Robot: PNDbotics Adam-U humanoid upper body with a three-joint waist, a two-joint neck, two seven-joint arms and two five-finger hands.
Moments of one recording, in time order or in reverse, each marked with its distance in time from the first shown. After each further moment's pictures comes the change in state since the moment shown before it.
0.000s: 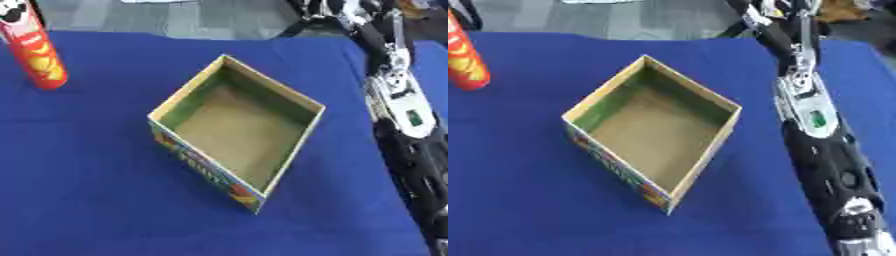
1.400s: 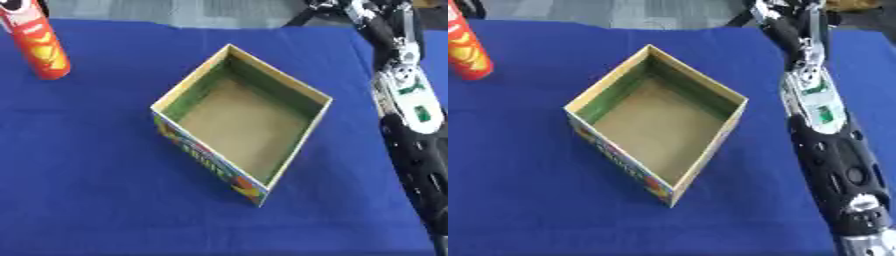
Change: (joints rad) left arm -0.081 0.012 -0.018 0.084 -0.005 0.025 -0.055; right arm 0.000 0.000 0.000 -0.001 -0.008 0.000 0.000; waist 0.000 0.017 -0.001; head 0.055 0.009
